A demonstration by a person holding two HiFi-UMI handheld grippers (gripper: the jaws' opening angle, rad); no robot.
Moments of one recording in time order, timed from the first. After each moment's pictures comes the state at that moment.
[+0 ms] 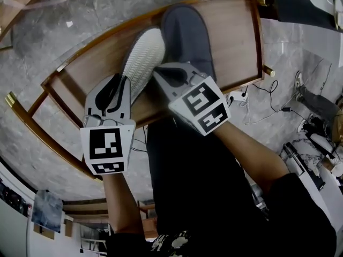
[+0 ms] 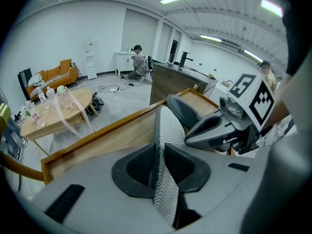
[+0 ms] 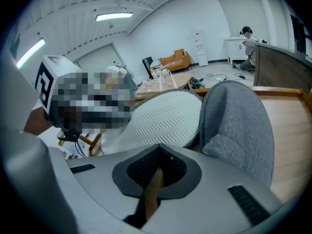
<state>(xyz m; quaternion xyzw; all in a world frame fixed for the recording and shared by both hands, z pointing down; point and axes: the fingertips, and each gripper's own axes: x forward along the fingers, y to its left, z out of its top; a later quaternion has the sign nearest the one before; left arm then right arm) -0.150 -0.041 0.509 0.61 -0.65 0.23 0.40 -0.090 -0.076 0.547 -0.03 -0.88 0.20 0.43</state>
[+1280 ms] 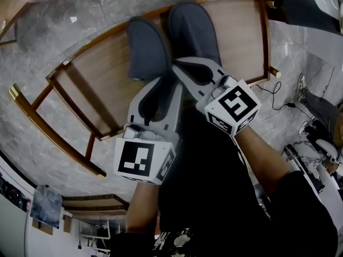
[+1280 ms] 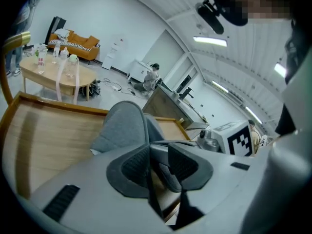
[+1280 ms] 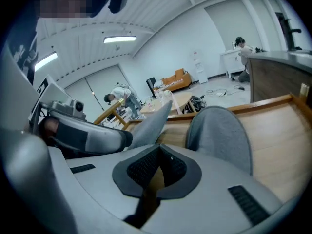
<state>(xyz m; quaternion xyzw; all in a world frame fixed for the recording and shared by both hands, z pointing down) -0.079 -0.078 0.463 0.60 -0.67 -0.05 0.45 -0.086 -0.103 0.505 -0.02 -0.93 0.22 0.31</state>
